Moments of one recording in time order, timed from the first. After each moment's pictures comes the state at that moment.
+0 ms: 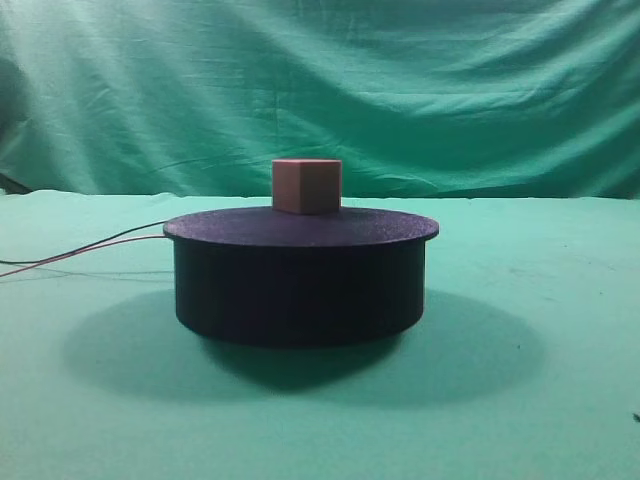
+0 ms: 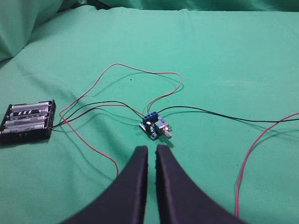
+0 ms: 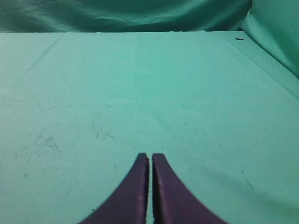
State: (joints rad) left arm 0.03 -0.02 0.03 0.09 0.36 -0.08; right arm 0.07 -0.01 0.03 -0.05 0.38 0.06
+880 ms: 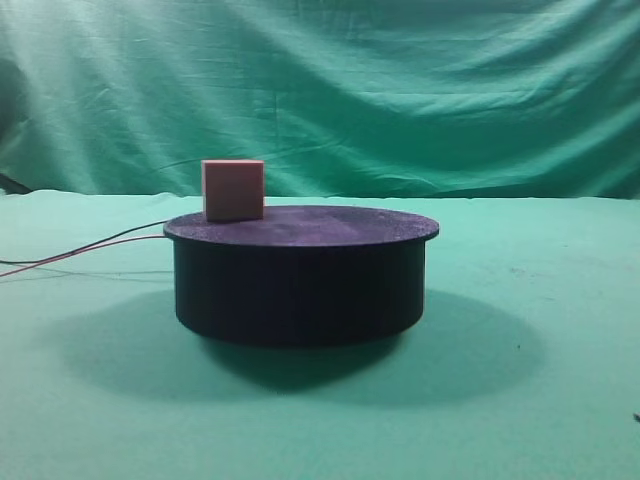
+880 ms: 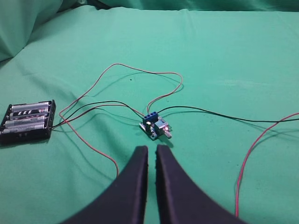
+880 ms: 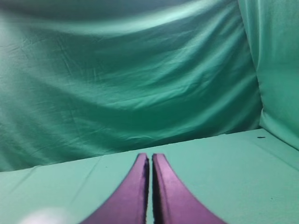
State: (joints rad) left arm 0.03 -0.02 0.03 0.09 0.36 -0.08; right arm 0.07 0.04 -0.02 0.06 0.08 0.11
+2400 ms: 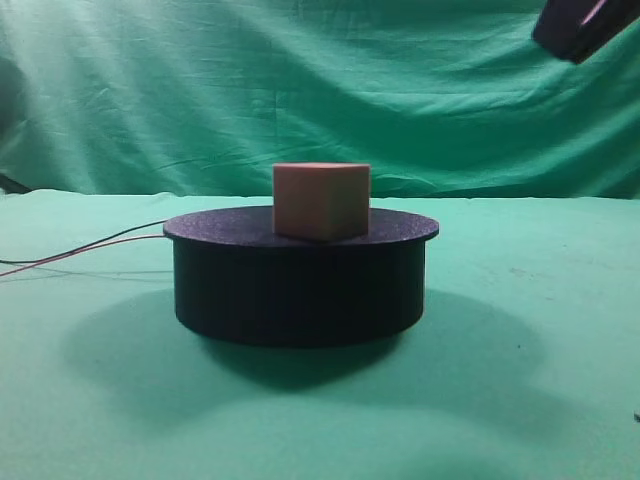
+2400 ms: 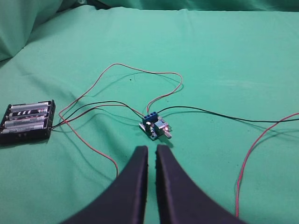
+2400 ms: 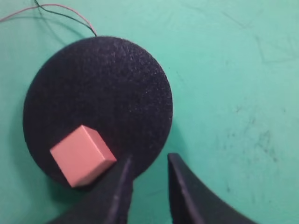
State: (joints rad) left arm 0.03 -0.02 0.03 0.09 0.36 -0.08; right arm 0.64 1.35 -0.75 0.29 0.46 -0.15
